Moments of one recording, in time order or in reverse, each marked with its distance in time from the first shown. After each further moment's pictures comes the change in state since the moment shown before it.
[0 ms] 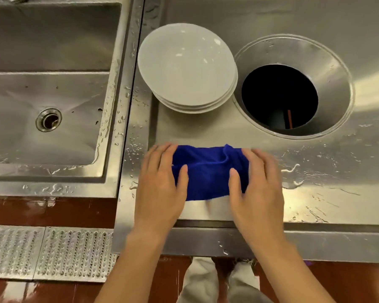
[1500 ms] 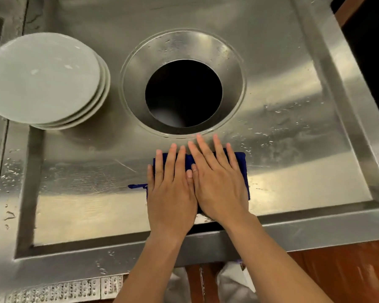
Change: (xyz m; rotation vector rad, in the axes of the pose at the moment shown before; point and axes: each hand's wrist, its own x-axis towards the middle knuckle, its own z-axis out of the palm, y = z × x) left_hand -0.023 0.173 0.187 0.280 -0.143 0.115; right_hand 0.065 0.179 -0.069 -0.402 -0.255 -0.243
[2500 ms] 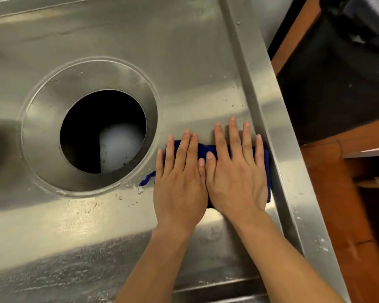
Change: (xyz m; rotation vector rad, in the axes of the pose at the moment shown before) left_hand 0.122 0.201 0.066 0.014 0.045 0.122; right_hand 0.066 0.218 -0.060 -0.082 0.174 0.250
